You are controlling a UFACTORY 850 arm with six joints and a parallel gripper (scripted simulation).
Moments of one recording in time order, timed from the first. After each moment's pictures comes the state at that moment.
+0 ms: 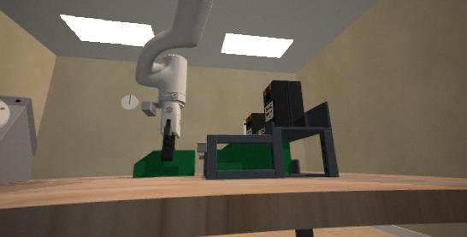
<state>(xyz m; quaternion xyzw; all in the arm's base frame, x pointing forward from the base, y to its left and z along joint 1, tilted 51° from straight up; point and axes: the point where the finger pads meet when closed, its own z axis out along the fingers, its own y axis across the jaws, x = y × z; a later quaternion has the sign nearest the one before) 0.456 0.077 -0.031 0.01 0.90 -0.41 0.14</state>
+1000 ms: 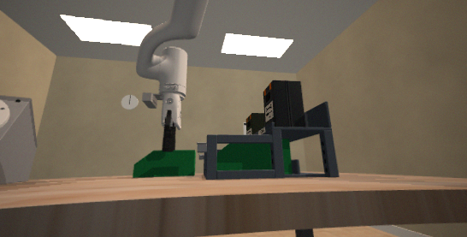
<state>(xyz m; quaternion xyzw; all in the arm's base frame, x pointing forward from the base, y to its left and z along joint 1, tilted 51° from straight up) 0.450 0.098 -0.014 0.01 0.90 -0.41 0.14</state>
